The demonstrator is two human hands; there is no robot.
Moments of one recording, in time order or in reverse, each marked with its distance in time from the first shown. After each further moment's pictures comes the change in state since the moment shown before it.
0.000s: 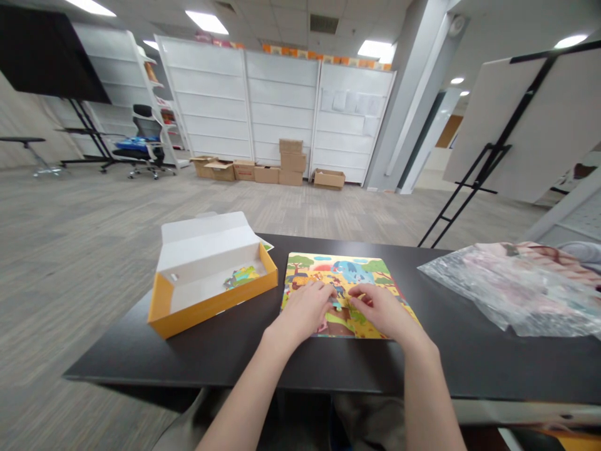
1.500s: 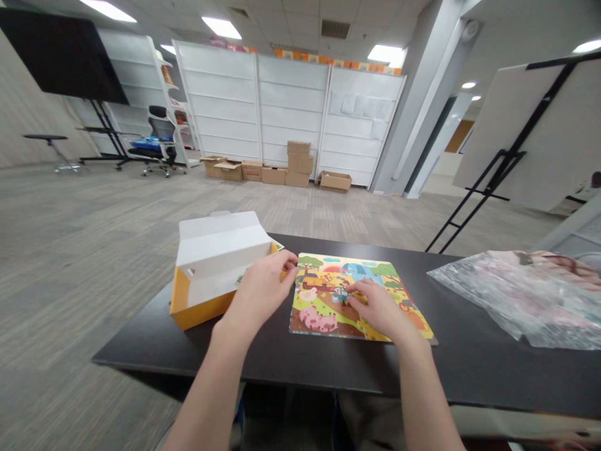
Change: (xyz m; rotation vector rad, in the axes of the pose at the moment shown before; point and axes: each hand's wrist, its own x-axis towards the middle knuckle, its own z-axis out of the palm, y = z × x) left_hand -0.048 -0.032 -0.090 -0.035 0.400 -0.250; right_hand 0.014 -0.015 0.015 -0.129 0.026 -0.115
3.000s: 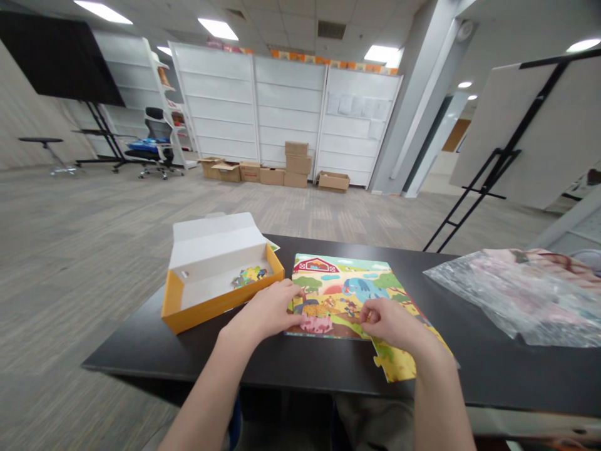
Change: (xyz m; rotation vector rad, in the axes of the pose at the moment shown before) left_hand -0.013 -0.009 0.032 0.057 -0.469 0.089; right_hand -0.028 0.004 -0.022 -0.033 -0.231 0.266
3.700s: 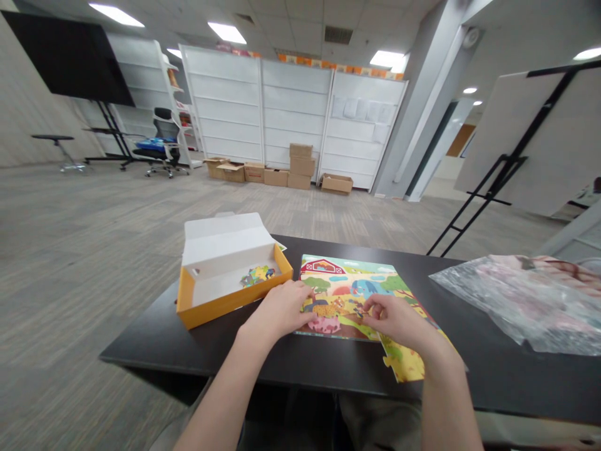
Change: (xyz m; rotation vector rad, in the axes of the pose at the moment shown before) left_hand 0.001 0.012 0.001 0.102 0.006 -0.001; right_hand 0.004 0.000 -0.001 0.088 0.057 -0.102
